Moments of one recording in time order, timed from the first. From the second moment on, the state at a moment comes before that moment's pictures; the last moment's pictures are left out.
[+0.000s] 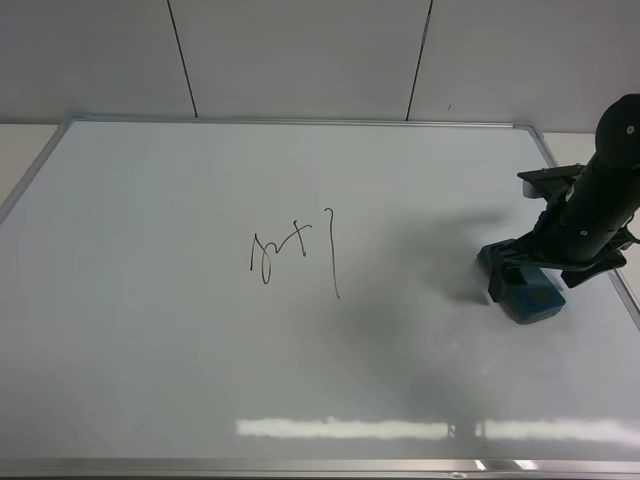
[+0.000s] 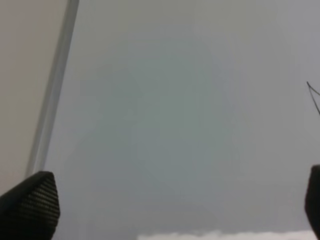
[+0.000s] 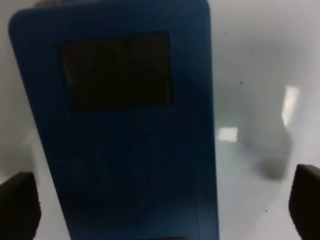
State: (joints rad) left arm 0.04 0.00 -0.50 -0.07 1.05 0.04; right arm 0.10 1.76 -0.82 0.01 0.65 -0.14
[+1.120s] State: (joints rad) left arm 0.04 0.00 -0.50 -0.07 1.05 0.04; right arm 0.10 1.76 -0.82 0.01 0.63 -0.20
